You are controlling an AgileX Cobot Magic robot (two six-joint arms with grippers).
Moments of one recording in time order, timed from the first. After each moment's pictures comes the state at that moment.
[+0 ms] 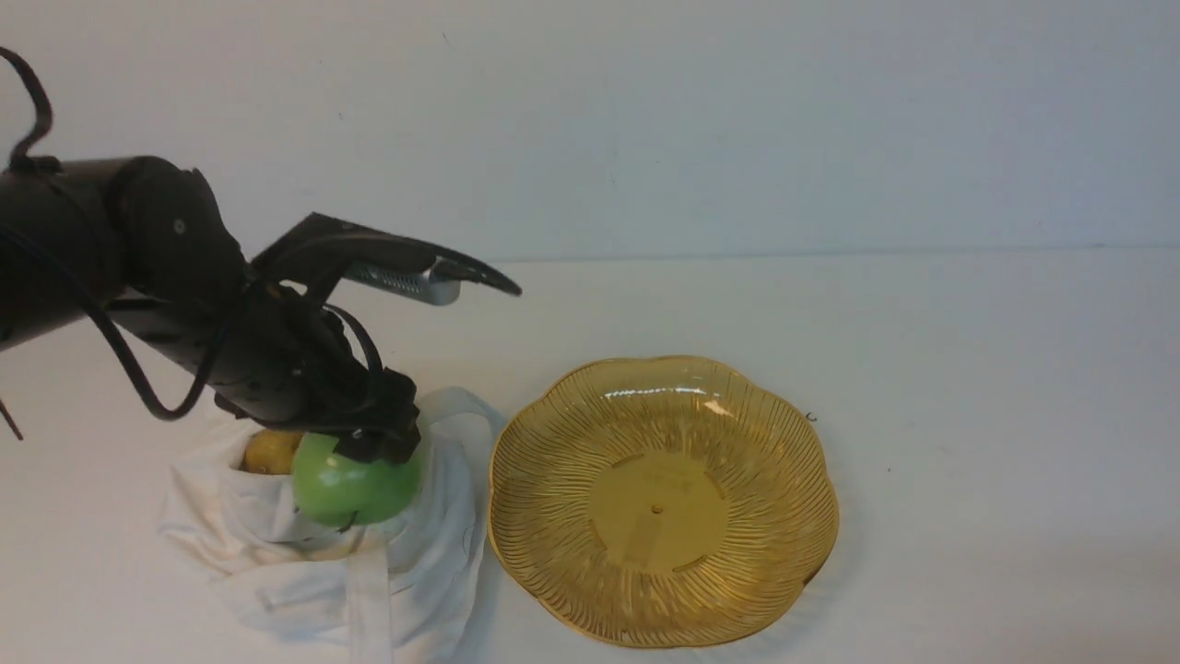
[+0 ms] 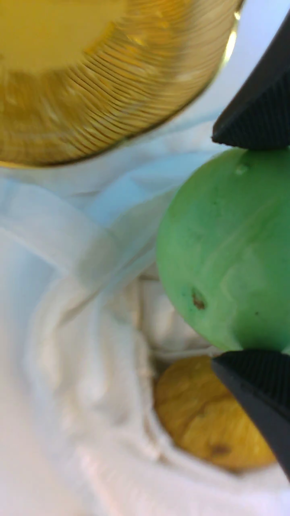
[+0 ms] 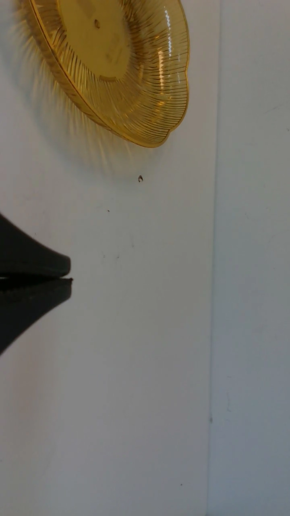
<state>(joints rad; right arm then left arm) 0.01 -0.01 0.02 0.20 0.39 -0.20 -0.22 1.57 -1.12 -0.16 0.79 0.30</state>
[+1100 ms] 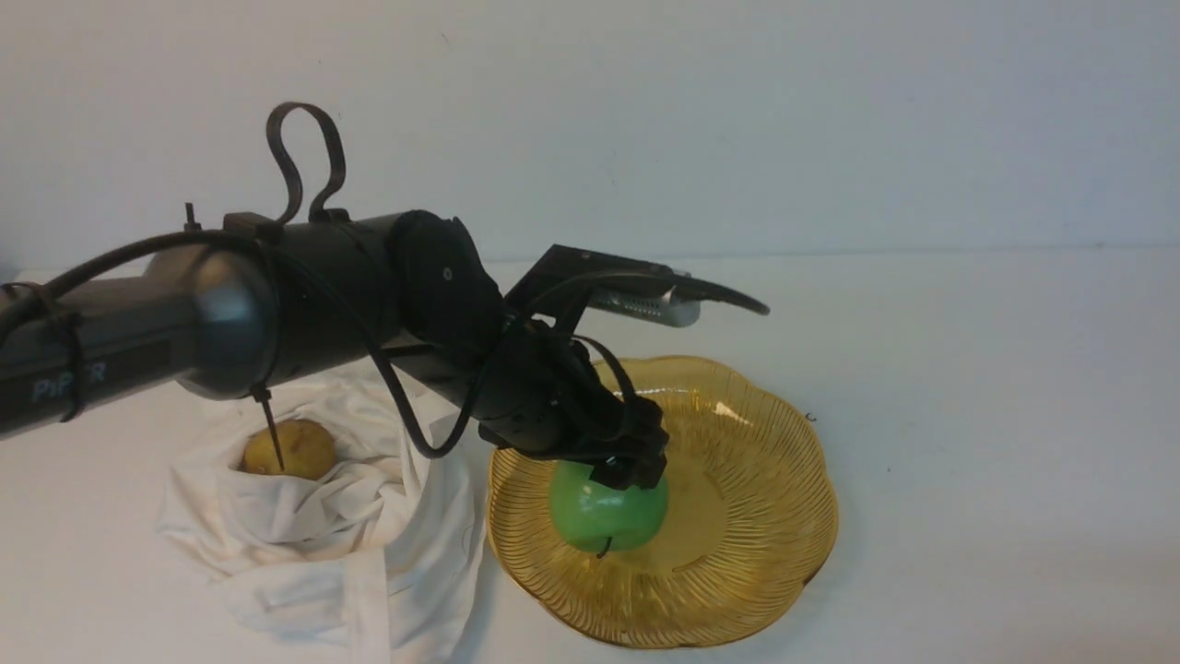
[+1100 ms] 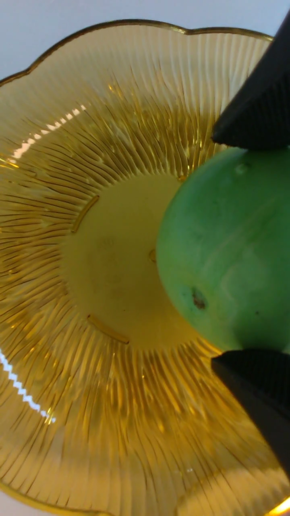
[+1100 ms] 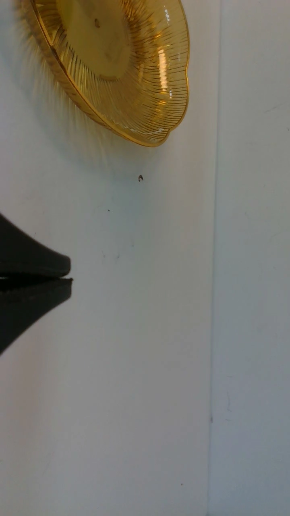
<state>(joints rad) 0.01 -0.01 0.02 0.20 0.39 -0.20 -0.52 1.80 -1.22 -0.44 0.61 0.30</state>
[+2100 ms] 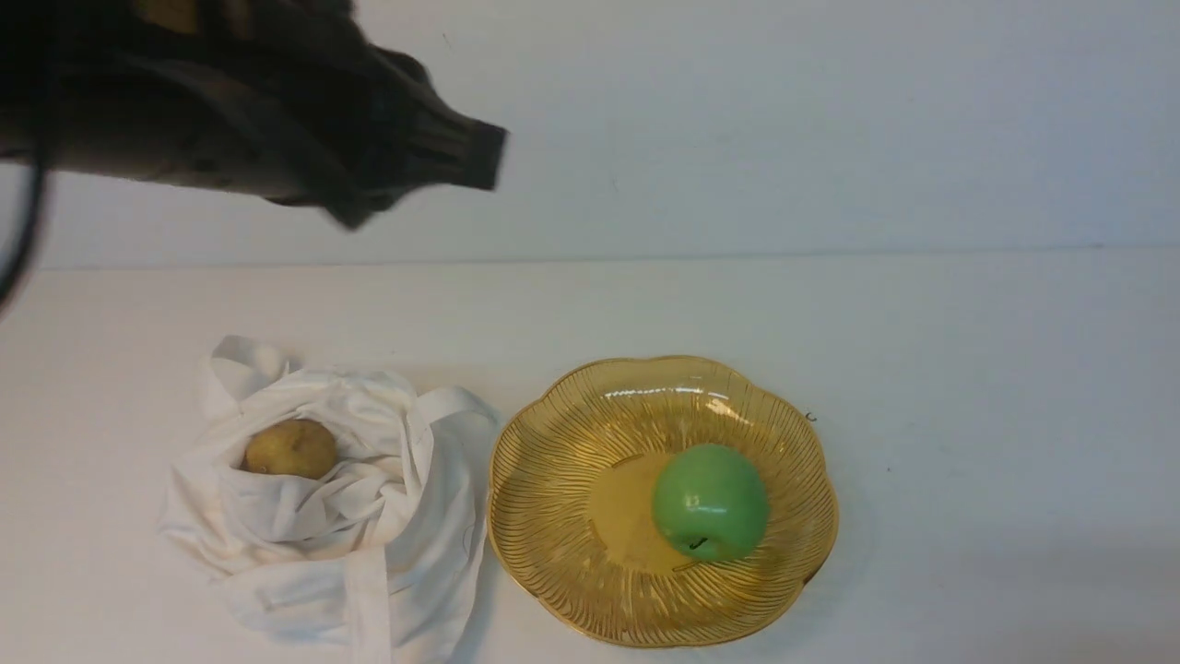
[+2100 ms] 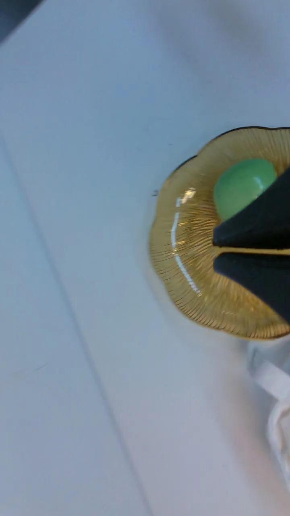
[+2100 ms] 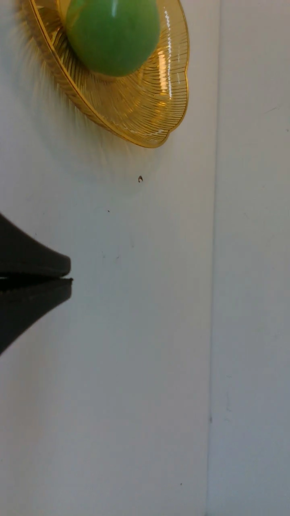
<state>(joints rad) 0.01 -0.01 0.02 0.20 0.39 -0.20 -0.52 1.18 -1.33 -0.07 0.77 -0.05</state>
